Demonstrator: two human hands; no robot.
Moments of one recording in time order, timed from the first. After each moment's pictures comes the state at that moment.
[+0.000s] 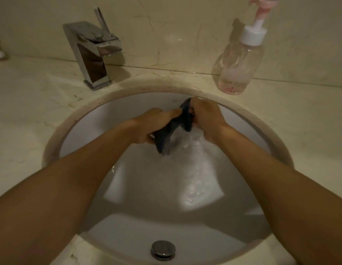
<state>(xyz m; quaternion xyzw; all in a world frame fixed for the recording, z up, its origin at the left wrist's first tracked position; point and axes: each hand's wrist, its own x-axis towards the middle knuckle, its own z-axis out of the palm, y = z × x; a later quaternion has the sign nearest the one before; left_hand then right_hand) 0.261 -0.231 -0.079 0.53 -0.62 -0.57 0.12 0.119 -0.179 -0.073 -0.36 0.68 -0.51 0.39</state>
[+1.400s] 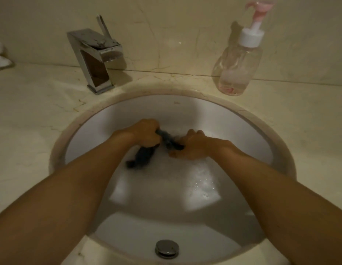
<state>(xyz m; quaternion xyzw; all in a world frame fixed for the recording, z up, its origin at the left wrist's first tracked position) 0.288 -0.255 -0.103 0.47 -0.85 -0.23 -0.07 0.117 -0.172 -0.119 -0.66 0.70 0.12 0.25</state>
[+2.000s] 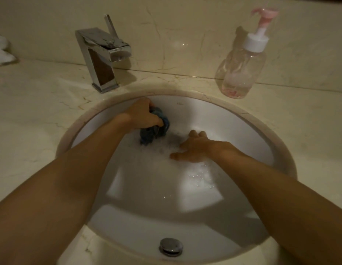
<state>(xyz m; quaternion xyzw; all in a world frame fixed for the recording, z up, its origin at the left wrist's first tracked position) 0.301 -0.270 -0.076 0.51 -0.76 -0.38 0.14 0.123 -0.167 -0.116 -0.64 0.71 0.17 0.24</state>
